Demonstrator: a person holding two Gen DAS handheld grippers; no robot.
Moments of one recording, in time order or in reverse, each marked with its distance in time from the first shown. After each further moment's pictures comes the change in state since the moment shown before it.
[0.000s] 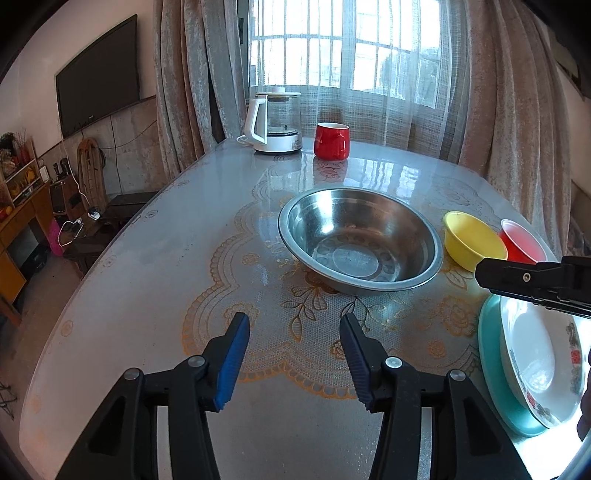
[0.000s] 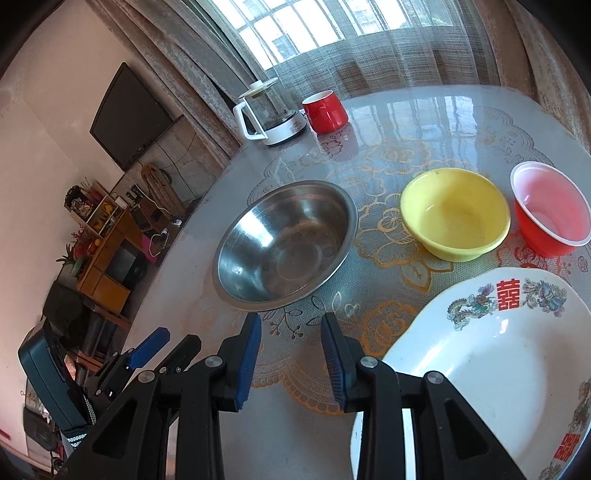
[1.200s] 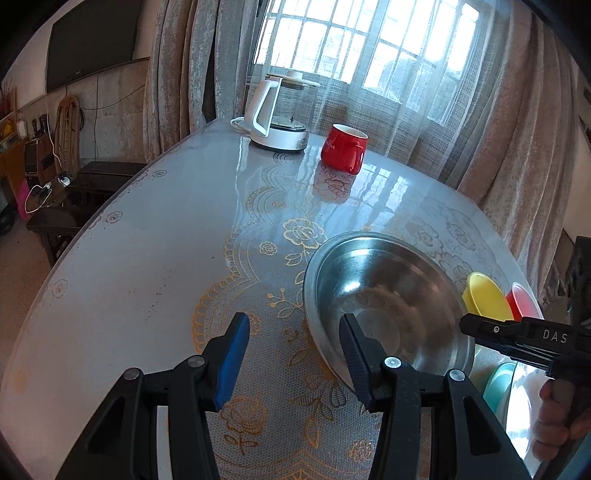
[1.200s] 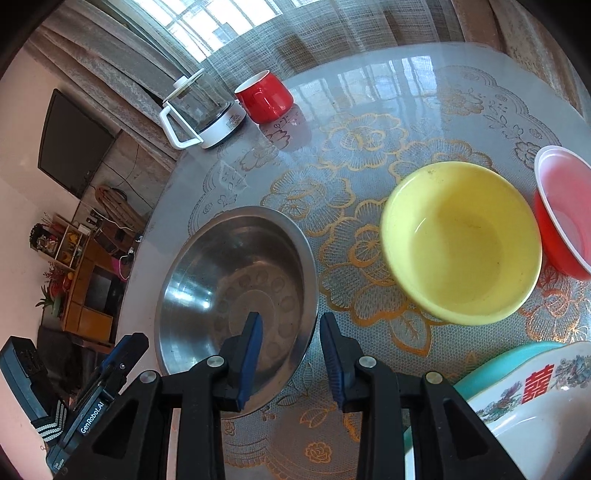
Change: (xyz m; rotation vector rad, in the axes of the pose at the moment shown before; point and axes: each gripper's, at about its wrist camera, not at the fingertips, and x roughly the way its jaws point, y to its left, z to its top) left arm 0.078 0.049 0.076 -0.119 0.067 -0.155; right arm 0.069 -0.039 0.064 0.194 0.080 -0.098
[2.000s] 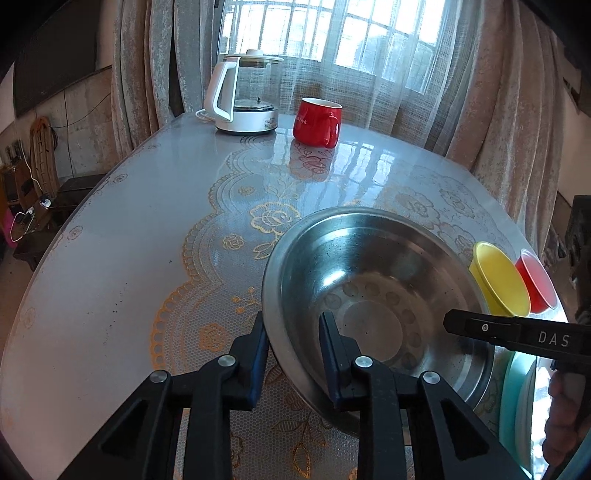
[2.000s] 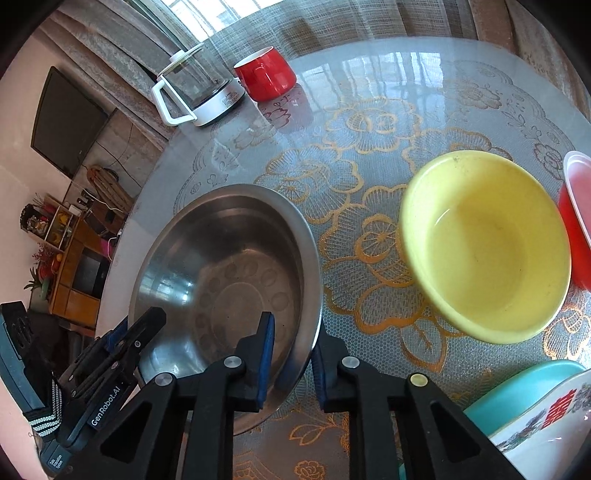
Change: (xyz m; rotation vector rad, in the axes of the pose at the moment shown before) left arm 0.037 -0.023 -0.002 0.120 0.052 -0.015; right arm 0.029 0.005 0.003 -0.051 0.053 -0.046
